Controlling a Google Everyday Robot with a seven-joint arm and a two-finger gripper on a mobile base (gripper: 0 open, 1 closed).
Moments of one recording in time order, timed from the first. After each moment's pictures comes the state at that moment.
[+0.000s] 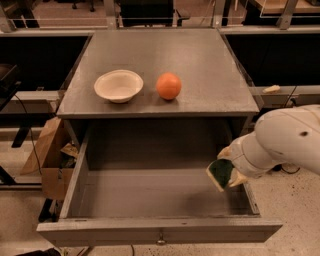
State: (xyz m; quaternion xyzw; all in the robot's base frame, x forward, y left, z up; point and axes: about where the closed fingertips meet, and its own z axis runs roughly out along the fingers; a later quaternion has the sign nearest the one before) arm 0.486 -0.196 0.722 -0.79 0.58 -0.10 0.17
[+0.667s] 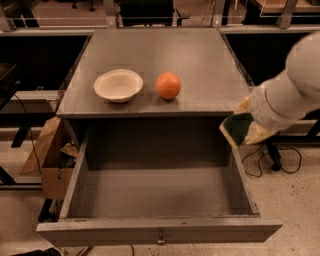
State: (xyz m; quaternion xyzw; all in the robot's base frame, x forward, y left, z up) arm 0.516 -0.223 0.857 -0.76 0.60 -0.17 0.19
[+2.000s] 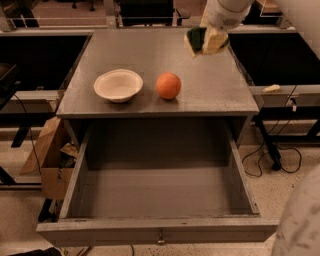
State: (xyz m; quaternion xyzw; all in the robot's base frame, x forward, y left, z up) arm 0.721 -0.145 0.990 -0.70 0.63 -0.19 0.27
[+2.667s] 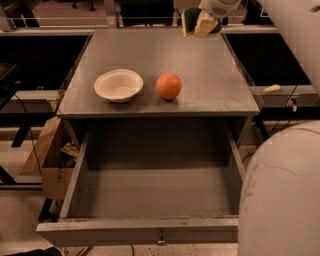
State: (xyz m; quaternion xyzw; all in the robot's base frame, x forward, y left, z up) arm 0.793 -0.138 1.012 -0.61 0.68 -0.20 0.36
